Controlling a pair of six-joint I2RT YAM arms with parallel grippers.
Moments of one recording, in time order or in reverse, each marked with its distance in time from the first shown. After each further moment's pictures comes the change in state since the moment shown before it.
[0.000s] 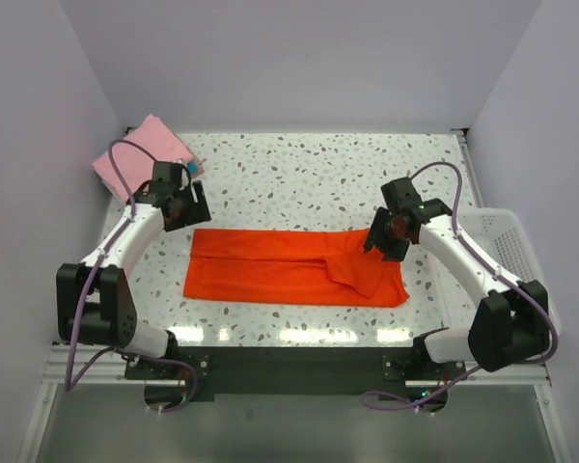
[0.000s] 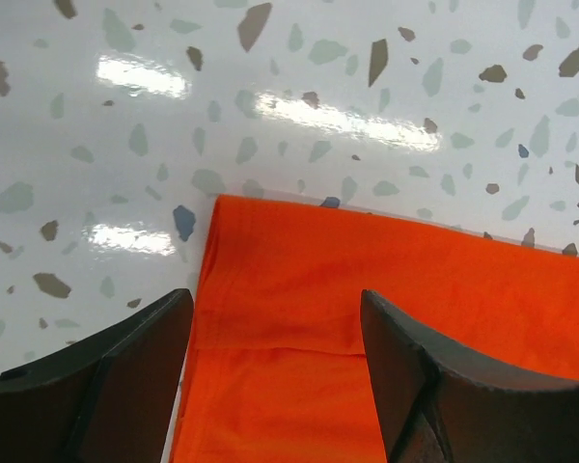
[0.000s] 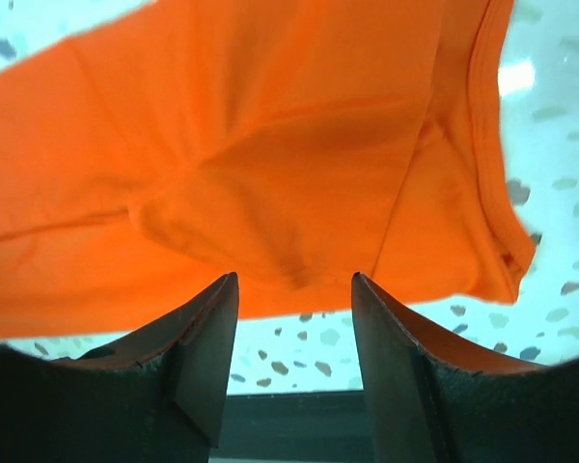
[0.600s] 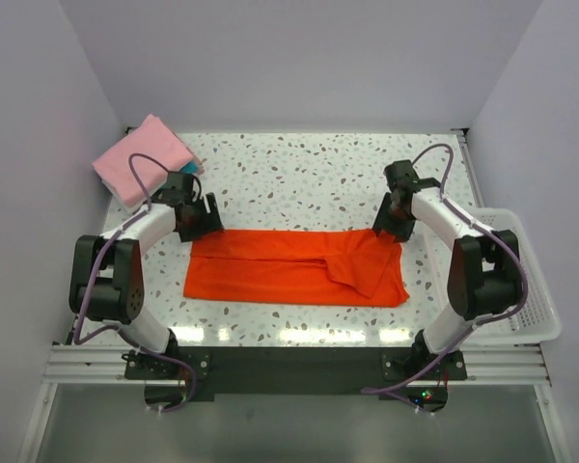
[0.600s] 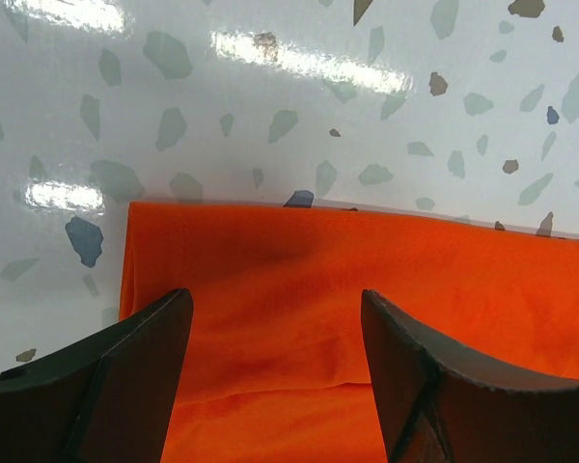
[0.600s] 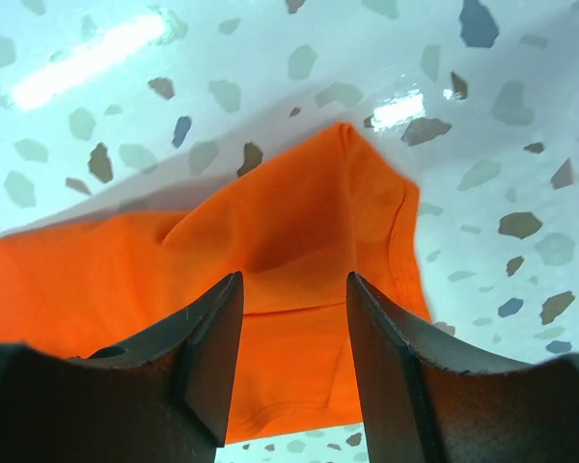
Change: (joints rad) left arm -0.034 0.178 -0.058 0.150 0.150 -0.047; right arm -0.153 0.330 0.154 0.117 0.098 -0.145
